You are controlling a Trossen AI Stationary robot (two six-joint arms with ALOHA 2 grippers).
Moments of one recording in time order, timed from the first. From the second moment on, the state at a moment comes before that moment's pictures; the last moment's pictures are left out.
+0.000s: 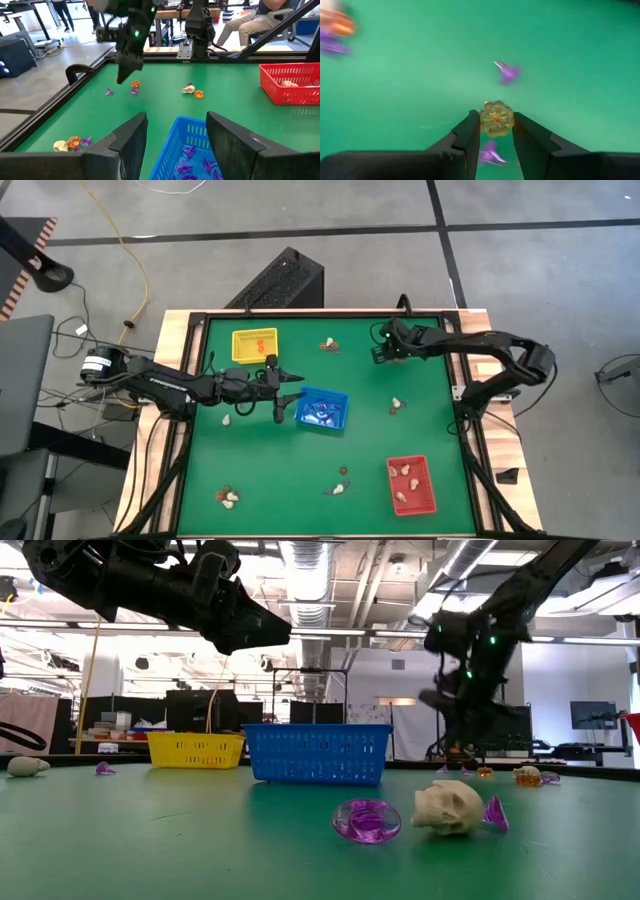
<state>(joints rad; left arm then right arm) -0.01 1.30 0.46 0.75 -0.21 0.04 -0.57 1.40 0.74 -0.36 0.22 0.60</state>
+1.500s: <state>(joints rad) -0.13 0.79 0.44 0.04 -0.62 -0.06 -0.28 2.44 2.31 -0.53 0.07 0.20</state>
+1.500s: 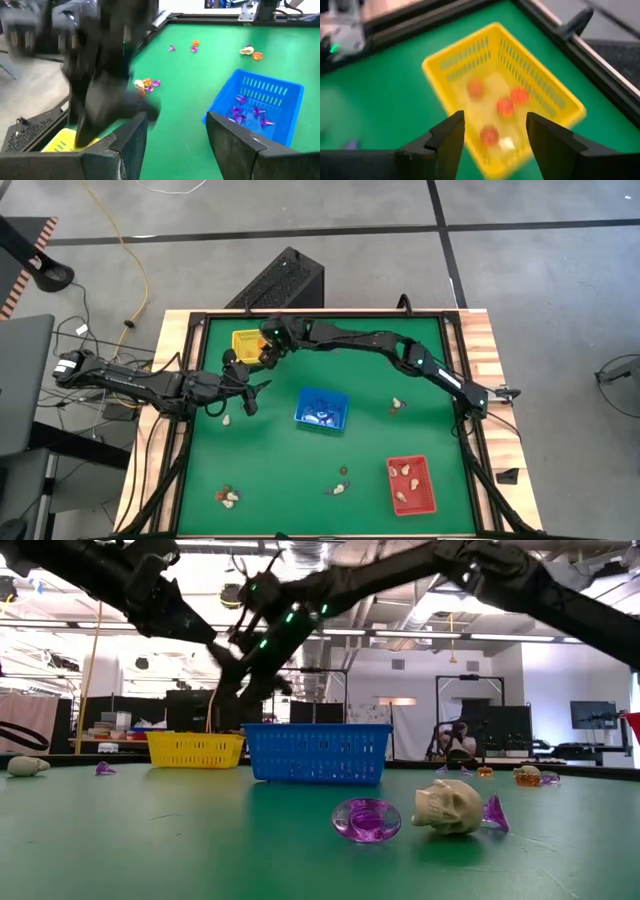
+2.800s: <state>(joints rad) -0.13 0.81 0.44 0.09 -0.56 -0.10 -0.27 1.52 0.96 -0.79 0.23 0.56</state>
